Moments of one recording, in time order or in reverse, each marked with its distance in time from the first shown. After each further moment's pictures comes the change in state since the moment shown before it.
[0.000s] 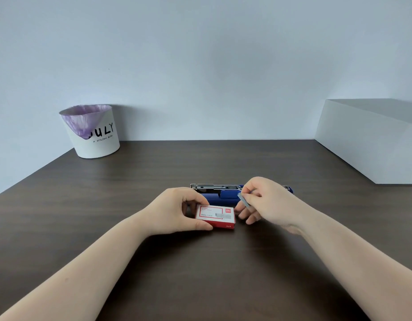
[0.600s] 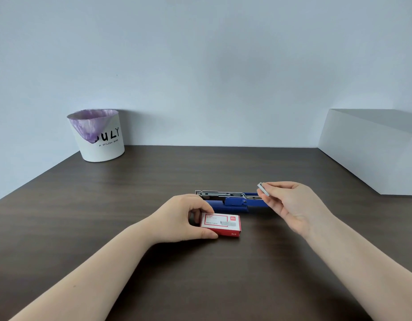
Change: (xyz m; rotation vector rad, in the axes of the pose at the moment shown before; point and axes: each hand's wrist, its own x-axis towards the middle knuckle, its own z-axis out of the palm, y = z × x) left_hand 0.001 -0.001 0.002 0.076 -0.003 0.071; right_hand 0.009 0.004 -0.019 0.851 0.334 0.170
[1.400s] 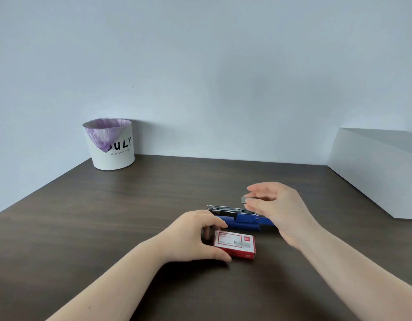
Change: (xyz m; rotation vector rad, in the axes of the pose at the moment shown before) left_hand -0.004 0.001 0.000 0.016 0.010 0.023; right_hand 0.001 0.001 0.037 -0.476 -0.141 -0.282
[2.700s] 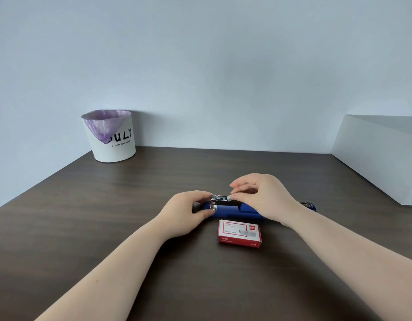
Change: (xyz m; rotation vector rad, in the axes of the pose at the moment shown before) left_hand 0.015 -0.031 0.000 -0.010 0.153 -0.185; right_hand 0.021 0.008 0.019 -0.554 -0.228 -0.293
